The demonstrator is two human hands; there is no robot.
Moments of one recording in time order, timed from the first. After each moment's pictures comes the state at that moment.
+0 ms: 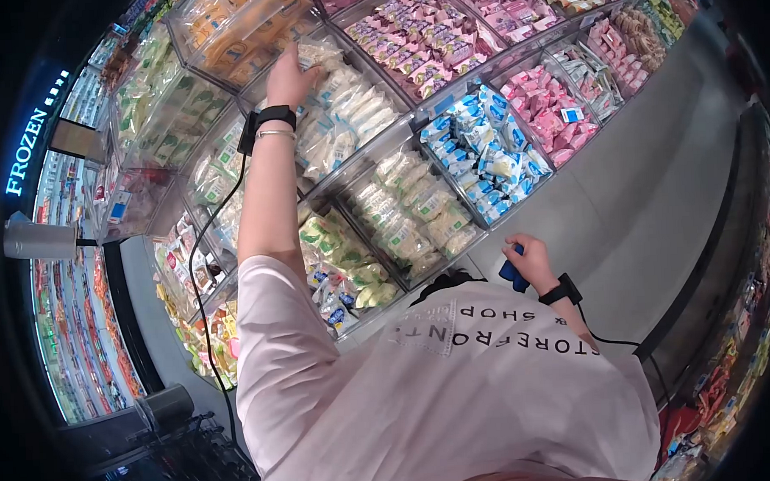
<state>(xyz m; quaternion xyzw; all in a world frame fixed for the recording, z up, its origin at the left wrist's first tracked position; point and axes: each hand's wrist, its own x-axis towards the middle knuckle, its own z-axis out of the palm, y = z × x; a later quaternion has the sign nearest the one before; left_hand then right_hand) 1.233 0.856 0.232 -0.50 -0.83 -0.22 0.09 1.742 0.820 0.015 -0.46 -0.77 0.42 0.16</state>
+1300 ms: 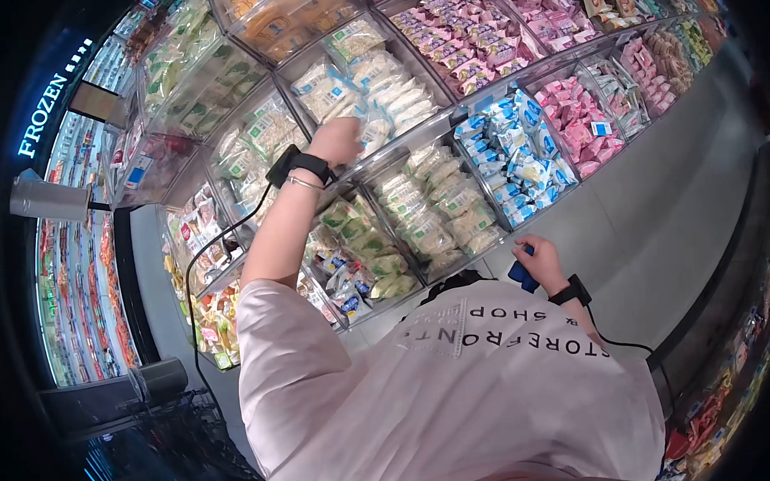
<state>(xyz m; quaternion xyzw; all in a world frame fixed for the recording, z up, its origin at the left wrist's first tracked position) 1.267 0.760 0.179 -0.57 -0.81 -0.03 -0.10 1.718 0.821 0.018 -0.41 -0.79 0.43 0.14</state>
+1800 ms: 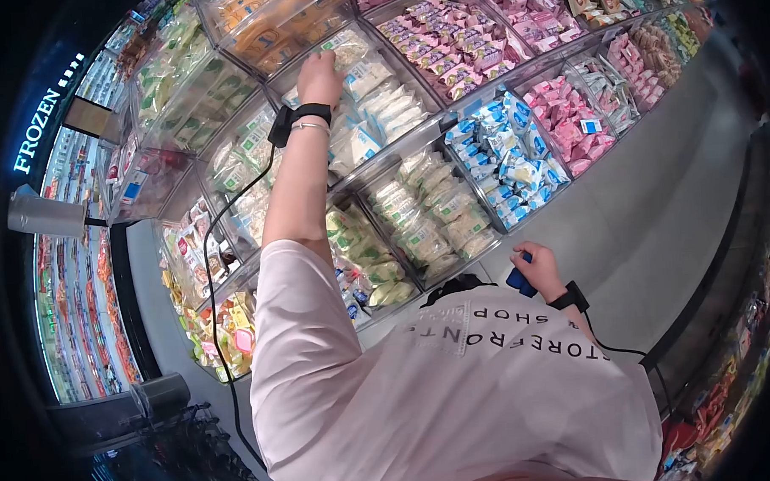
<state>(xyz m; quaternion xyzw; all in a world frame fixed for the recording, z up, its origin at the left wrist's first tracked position) 1.229 0.846 0.206 -0.50 -0.83 -0.15 0.18 1.729 0.810 0.019 -0.42 -0.79 0.42 0.14</state>
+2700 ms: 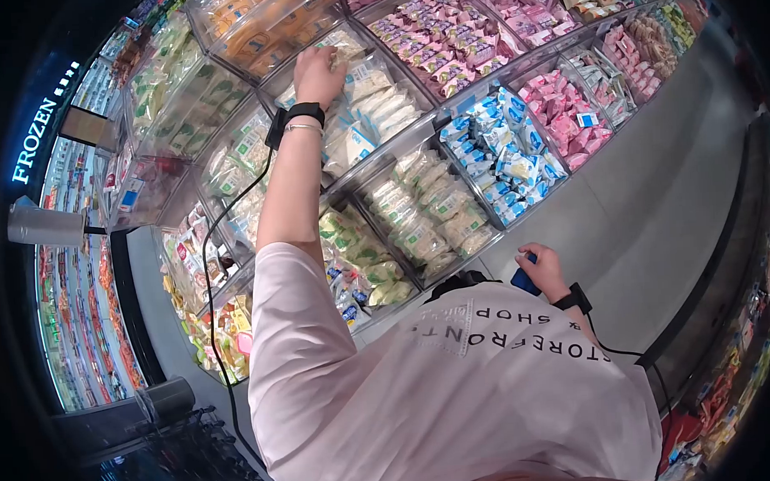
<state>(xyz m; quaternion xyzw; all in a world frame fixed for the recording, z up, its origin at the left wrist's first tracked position) 1.227 0.856 0.207 -0.56 -0.79 -0.21 0.15 1.744 0.806 0.012 -0.46 -0.77 0.42 0.14</state>
